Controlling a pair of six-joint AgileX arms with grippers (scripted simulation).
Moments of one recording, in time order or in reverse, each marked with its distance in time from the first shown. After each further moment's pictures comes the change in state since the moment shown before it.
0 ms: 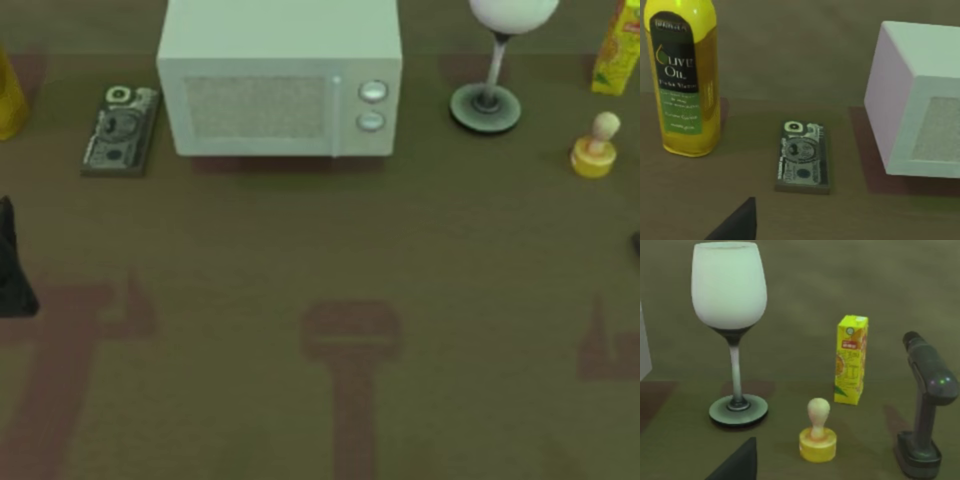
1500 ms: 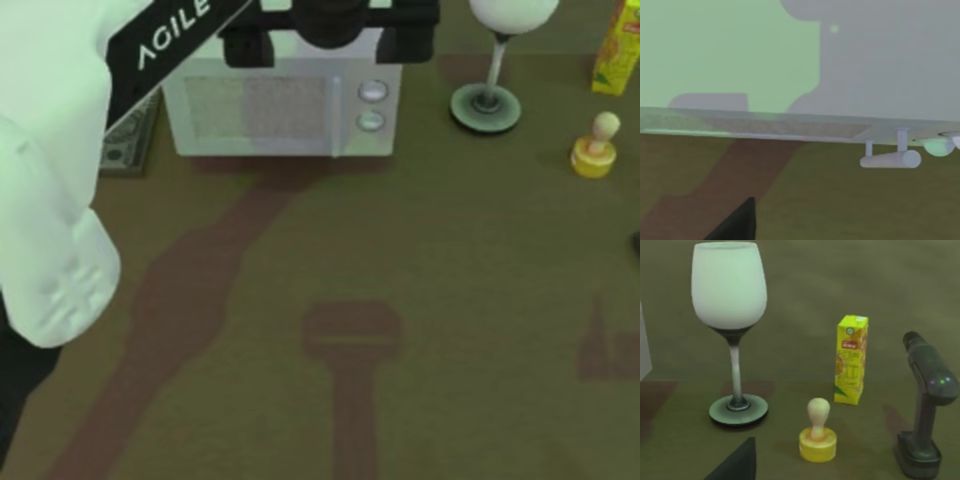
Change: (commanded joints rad) left arm -0.537 1.970 2.066 -1.030 -0.260 -0.487; right arm 0.000 0.000 0.000 0.000 0.000 0.000
